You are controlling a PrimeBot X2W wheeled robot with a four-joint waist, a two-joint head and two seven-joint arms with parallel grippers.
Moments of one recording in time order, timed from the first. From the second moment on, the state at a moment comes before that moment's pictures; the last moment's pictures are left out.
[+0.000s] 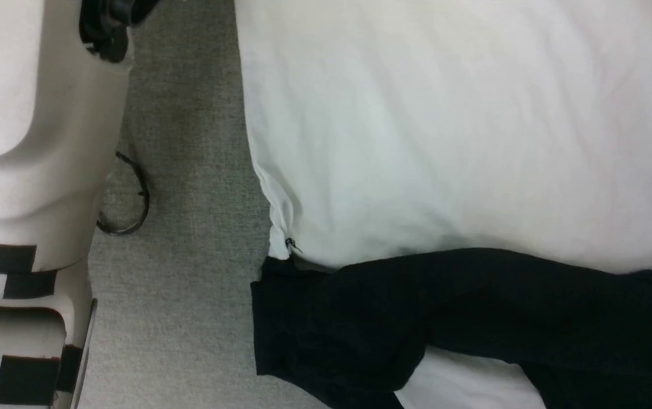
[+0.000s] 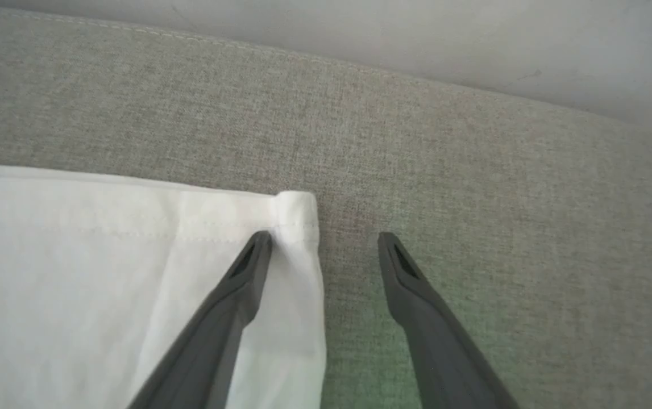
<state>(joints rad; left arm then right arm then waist) -1.26 0.26 -0.37 0.19 -0.42 -0.06 0.78 -1.22 -0.41 -0.07 0.22 0.27 0.13 0.99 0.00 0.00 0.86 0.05</state>
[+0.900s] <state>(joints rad) -1.29 0.28 -0.32 0.22 -0.41 -0.07 0.45 -1.21 -0.42 -0.09 0.15 0.35 0.13 0.75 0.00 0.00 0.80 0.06</state>
